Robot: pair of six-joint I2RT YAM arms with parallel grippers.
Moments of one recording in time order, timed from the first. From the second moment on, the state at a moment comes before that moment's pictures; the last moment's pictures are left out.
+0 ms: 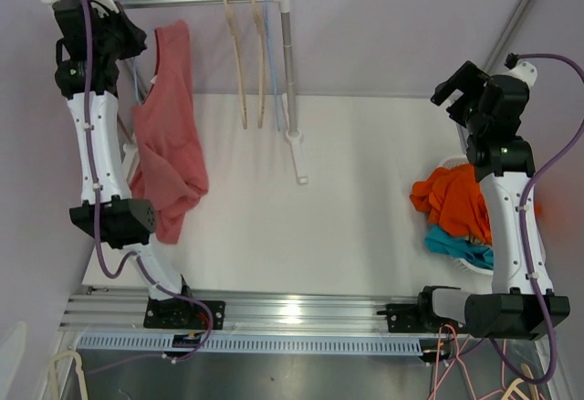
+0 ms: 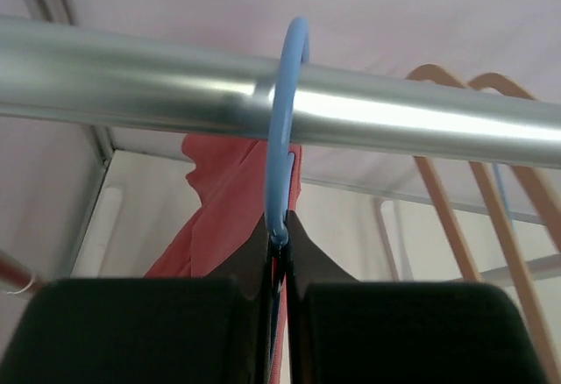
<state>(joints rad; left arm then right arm) 0.23 1.86 2.36 -0.70 0.23 -0.21 -0.03 1.24 1.47 -0.48 0.14 0.49</state>
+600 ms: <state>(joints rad) -0.08 1.30 1.99 -0.71 -0.16 -0.25 0.28 1.12 1.41 -0.42 -0.19 0.38</state>
